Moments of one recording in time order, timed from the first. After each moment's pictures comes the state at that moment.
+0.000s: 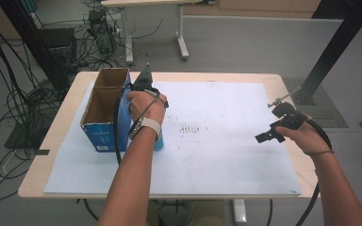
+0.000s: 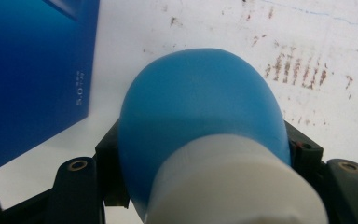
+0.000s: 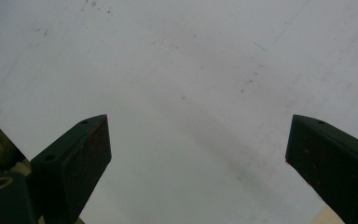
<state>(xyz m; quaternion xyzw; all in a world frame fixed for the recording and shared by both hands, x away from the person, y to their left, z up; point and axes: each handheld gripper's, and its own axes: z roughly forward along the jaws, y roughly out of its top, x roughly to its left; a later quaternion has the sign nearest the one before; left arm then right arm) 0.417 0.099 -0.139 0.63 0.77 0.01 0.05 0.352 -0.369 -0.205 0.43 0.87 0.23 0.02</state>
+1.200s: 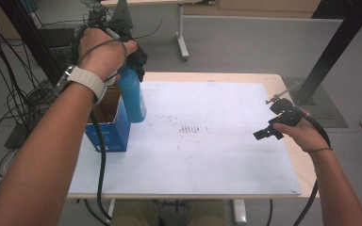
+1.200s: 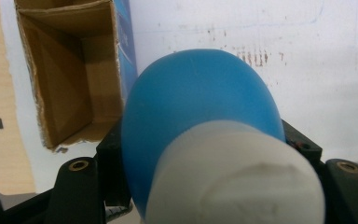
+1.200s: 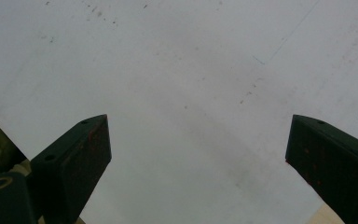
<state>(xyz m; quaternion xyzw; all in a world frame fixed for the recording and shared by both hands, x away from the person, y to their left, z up) 0.392 0.151 0.024 0.73 0.68 0.02 0.09 0.352 -0.359 -0.193 0.42 0.88 0.23 0.03</state>
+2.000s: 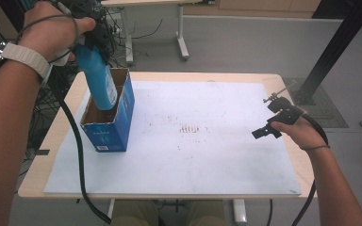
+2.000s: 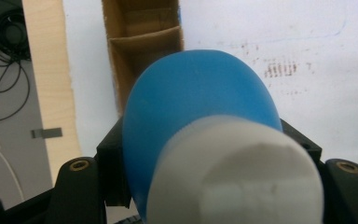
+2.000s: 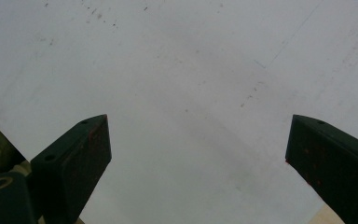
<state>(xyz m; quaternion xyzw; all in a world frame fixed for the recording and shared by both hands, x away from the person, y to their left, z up) 0.391 0.215 0.061 0.73 0.67 0.05 0.09 0.356 -0.353 -0.191 0.42 0.88 0.22 0.03</state>
